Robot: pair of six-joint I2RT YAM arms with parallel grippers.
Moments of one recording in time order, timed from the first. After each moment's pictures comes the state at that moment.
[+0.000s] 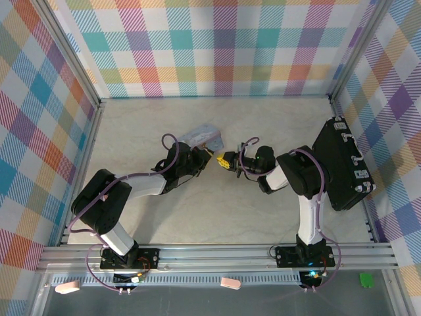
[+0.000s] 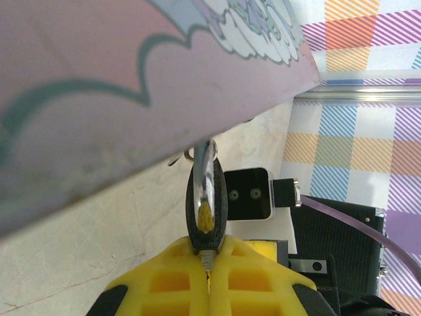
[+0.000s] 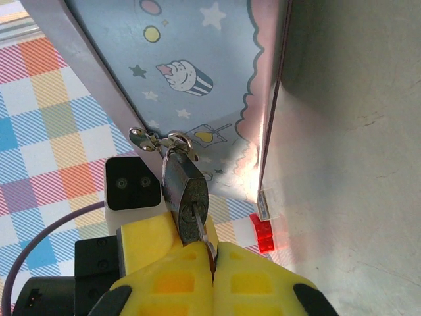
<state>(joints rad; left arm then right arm) -0.59 1.64 0.74 0.45 0.21 -1.36 0.44 2.05 0.69 1.28 -0.80 1.69</state>
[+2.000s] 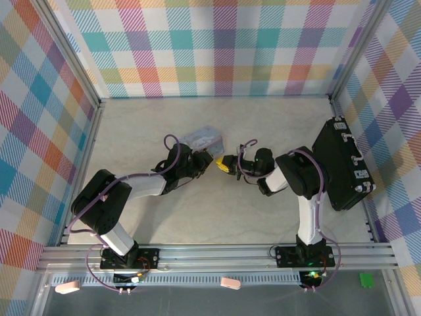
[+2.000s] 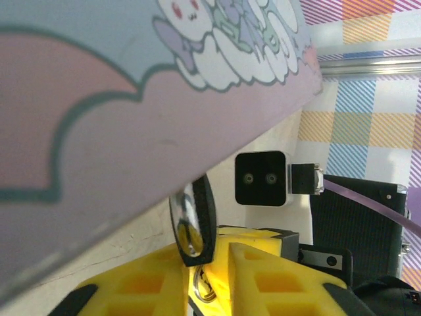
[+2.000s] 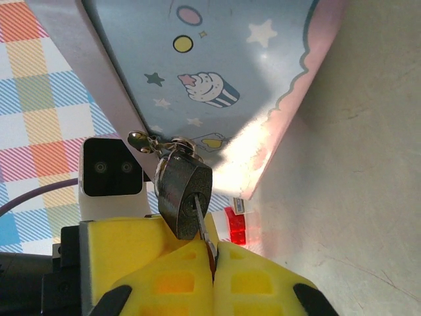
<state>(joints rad) -0.59 1.64 0.73 0.42 0.25 -1.30 0.46 2.05 0.67 1.27 -0.81 1.56</state>
